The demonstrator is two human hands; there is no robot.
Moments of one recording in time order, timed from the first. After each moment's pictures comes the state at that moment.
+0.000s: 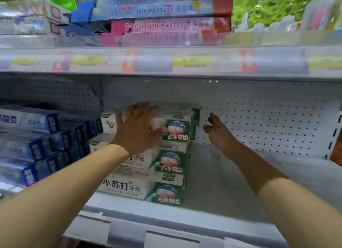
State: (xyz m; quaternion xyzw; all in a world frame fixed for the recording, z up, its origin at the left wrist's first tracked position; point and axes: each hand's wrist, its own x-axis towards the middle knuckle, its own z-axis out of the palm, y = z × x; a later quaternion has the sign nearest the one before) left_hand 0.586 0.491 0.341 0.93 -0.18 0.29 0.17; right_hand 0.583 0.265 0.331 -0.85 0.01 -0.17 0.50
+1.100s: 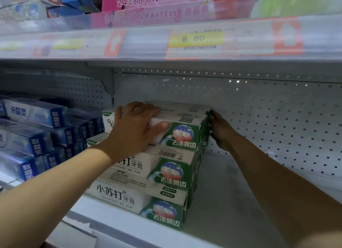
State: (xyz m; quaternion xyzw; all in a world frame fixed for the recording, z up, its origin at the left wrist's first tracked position) left_hand 0.609 0.497 0.336 0.90 -0.19 0.38 0.12; right_hand 0.684 0.258 0.326 -0.77 -0.03 -0.12 0.63
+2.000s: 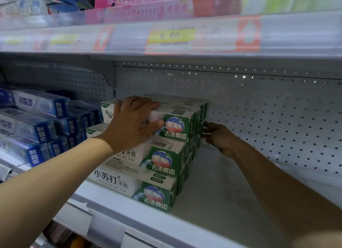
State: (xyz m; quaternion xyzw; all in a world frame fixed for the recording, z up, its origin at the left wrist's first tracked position) left_hand 0.598 0.492 0.332 0.90 -0.20 0.39 0.10; right_hand 0.658 0.238 0.306 -0.81 -0.01 -0.04 0.58
